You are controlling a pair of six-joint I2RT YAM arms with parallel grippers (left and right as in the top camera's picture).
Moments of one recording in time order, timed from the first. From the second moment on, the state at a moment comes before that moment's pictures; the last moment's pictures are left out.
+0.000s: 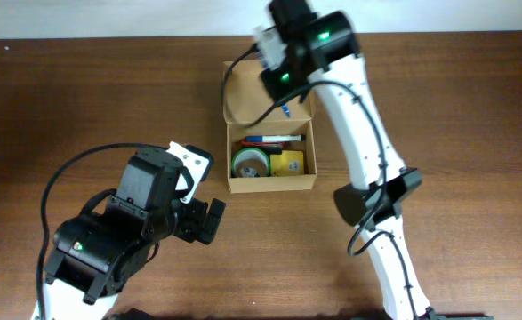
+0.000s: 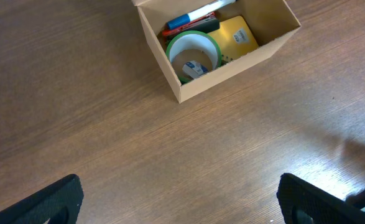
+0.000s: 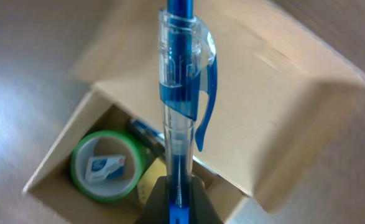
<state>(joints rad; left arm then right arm) -0.46 1.03 1.24 -1.16 0.00 -0.02 0.47 2.51 2.96 -1.66 -0.08 -0.19</state>
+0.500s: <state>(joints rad) -0.46 1.03 1.24 -1.16 0.00 -0.02 0.52 2.51 2.89 -1.69 -0.06 -0.50</state>
